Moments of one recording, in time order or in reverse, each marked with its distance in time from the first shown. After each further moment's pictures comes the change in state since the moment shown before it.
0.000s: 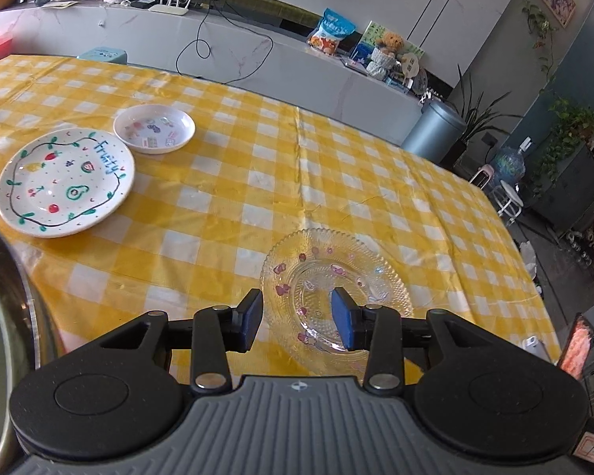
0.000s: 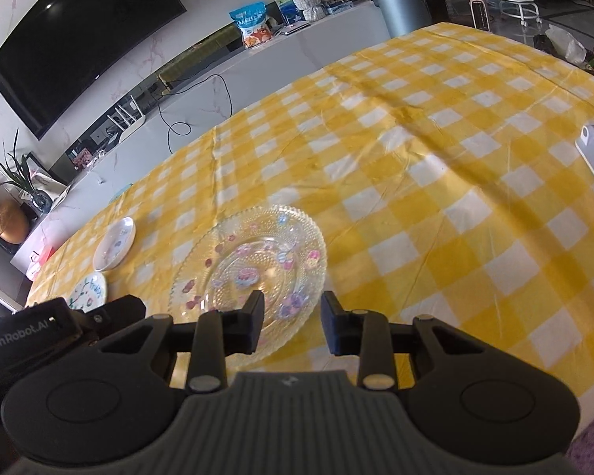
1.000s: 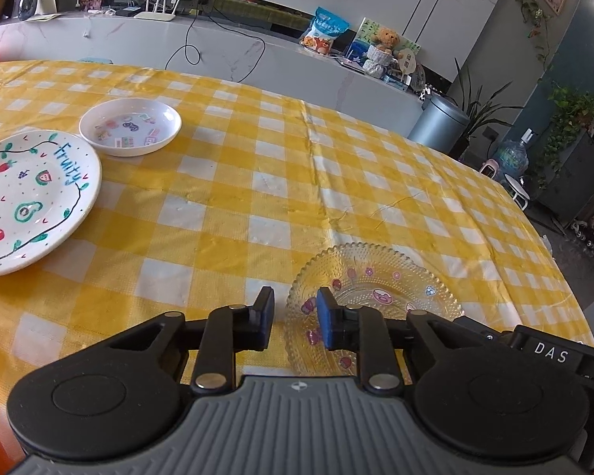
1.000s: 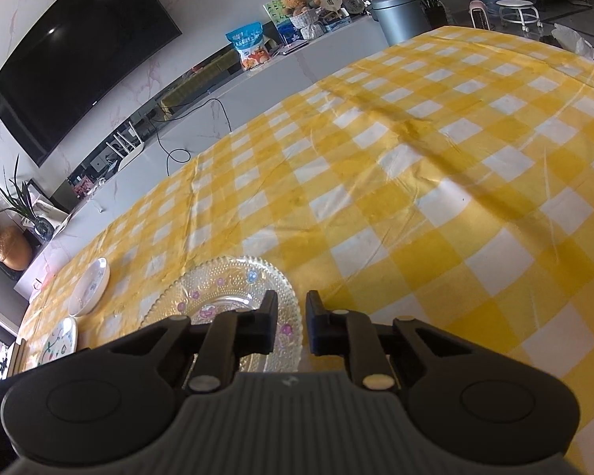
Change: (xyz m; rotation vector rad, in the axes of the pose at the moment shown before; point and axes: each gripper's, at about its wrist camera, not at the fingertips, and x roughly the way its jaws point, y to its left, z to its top) left arm 0.062 0.016 0.006 0.056 -0.033 -0.001; right arm 0.055 -0.023 0.020 0.032 -0.073 0.036
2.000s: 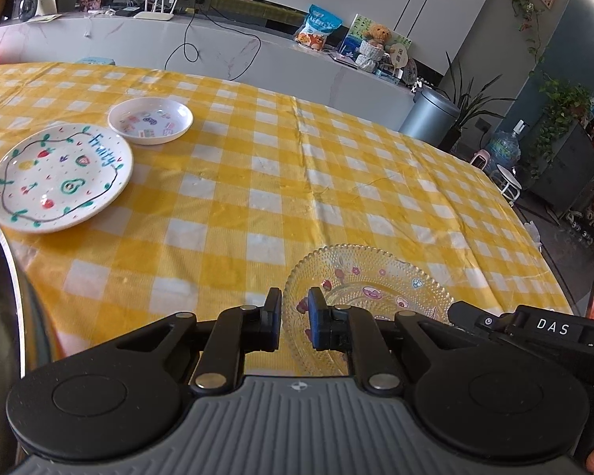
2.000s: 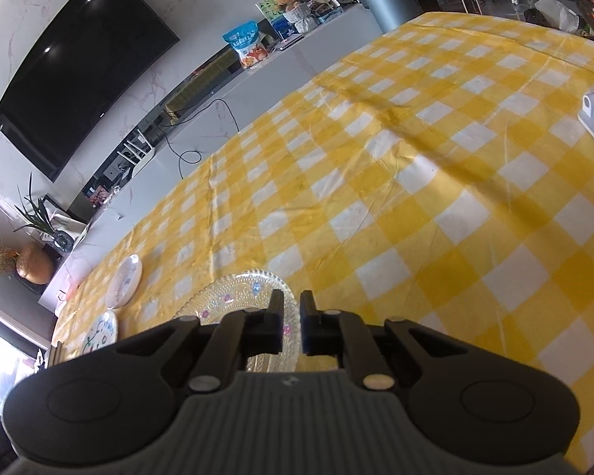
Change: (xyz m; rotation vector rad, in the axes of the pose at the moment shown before) left arm -0.060 -0.007 -0.021 0.007 0.026 -0.010; right arm -0.053 -0.010 -0.011 0.089 0.031 0.059
